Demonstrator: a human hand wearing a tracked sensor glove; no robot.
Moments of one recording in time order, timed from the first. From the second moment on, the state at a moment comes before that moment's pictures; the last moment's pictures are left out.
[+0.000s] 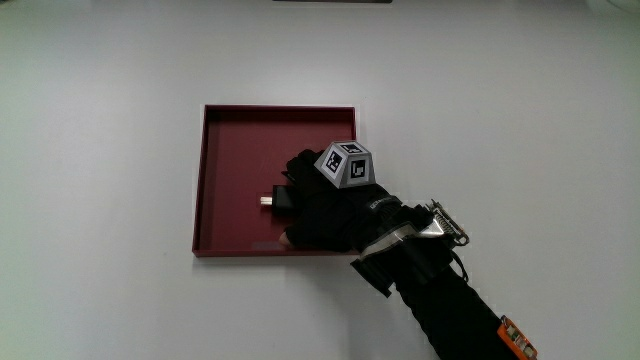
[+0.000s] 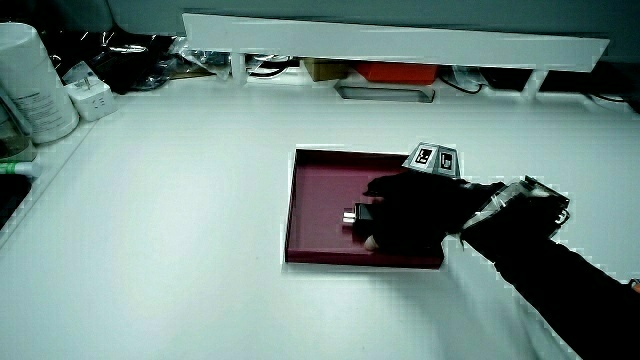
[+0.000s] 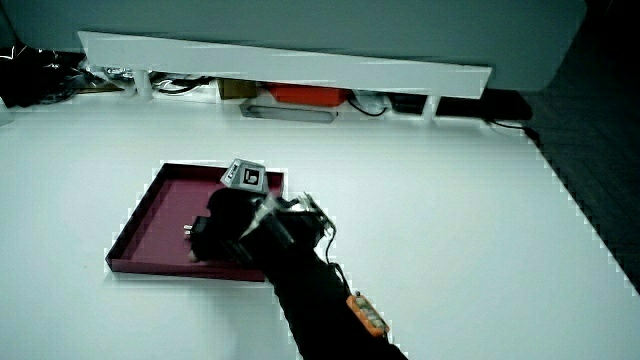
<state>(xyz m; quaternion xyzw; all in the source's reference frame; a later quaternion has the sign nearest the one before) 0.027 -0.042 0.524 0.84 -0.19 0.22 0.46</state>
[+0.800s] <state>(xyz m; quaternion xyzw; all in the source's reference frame) 0.022 -0.043 0.521 0.87 -0.19 0.21 0.40</state>
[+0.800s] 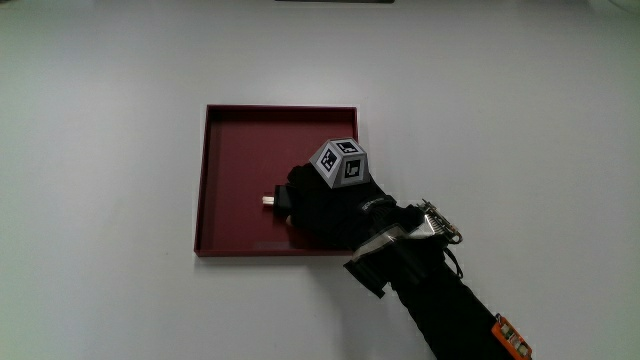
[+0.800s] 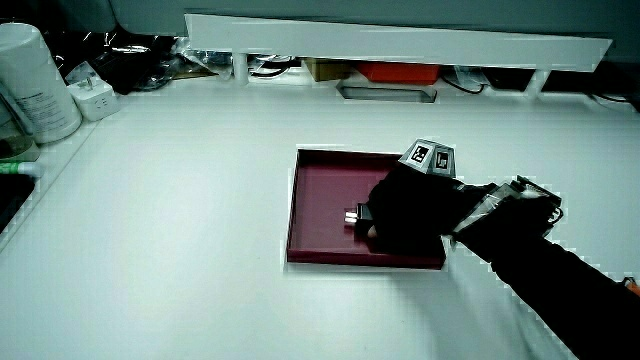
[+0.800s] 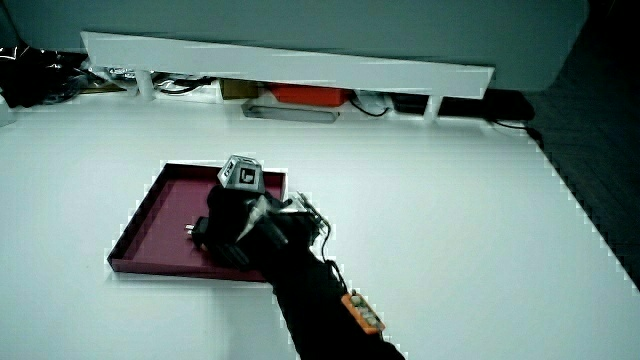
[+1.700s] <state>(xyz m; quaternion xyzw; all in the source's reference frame) 0.041 -0.042 0.458 0.87 -0.24 0.25 0.36</state>
